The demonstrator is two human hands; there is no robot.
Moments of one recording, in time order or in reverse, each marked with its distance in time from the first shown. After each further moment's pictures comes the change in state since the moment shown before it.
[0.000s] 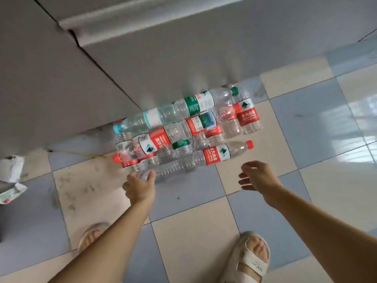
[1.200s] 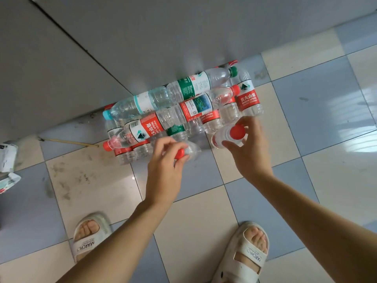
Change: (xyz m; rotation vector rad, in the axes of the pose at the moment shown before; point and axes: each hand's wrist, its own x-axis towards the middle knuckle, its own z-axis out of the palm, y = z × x) left_hand -0.084 0.042 0.017 -0.034 -0.070 1.044; right_hand -0.006 -0.021 0.020 -0.158 0.242 -0.769
